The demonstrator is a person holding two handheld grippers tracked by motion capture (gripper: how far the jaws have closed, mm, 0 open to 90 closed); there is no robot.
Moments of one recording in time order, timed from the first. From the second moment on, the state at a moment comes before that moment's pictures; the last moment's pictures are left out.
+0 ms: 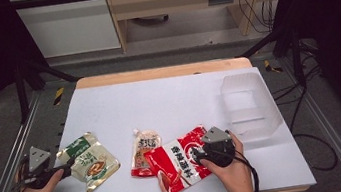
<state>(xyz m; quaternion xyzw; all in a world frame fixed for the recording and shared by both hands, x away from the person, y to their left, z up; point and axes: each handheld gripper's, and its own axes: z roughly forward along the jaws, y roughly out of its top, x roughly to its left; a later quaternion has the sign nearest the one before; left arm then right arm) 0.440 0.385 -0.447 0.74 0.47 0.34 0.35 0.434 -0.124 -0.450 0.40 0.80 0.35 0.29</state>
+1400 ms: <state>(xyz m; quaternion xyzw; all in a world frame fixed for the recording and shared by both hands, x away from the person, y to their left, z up) 0.453 0.397 -0.467 0.76 0.48 0.21 0.37 0.433 -0.117 -0.452 0.38 0.82 0.34 0.27</state>
